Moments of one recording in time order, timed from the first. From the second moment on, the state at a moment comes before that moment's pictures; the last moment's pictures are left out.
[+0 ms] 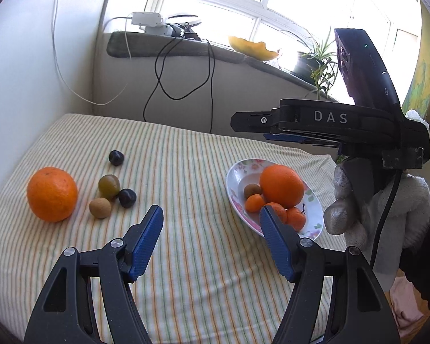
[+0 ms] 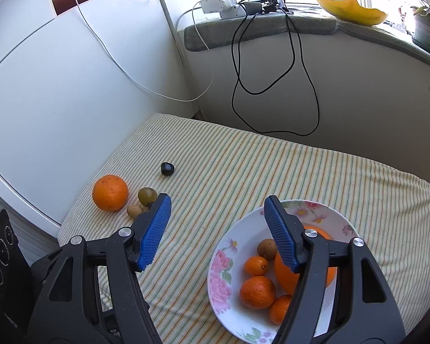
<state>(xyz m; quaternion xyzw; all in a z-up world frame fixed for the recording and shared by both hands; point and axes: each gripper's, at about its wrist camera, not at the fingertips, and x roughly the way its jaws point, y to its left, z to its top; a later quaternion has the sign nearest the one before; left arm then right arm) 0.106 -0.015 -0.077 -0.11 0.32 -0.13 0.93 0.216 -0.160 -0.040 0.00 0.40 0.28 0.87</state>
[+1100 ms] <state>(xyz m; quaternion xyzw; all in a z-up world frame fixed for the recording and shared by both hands) 0.099 0.127 -0.123 -0.19 0.33 -0.01 0.92 0.225 -0.020 -0.065 -0.05 0.45 0.37 0.81</state>
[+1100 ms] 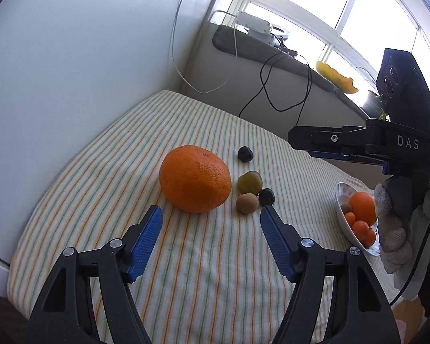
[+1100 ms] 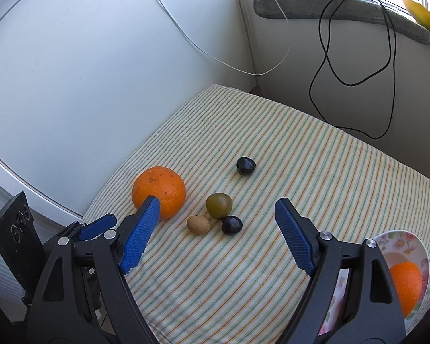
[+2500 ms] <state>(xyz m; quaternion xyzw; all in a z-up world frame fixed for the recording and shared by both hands) 0.135 0.148 -0.146 -0.24 0.36 -0.04 0.90 0.242 0.086 -0.141 -0.04 0.53 0.44 0.72</state>
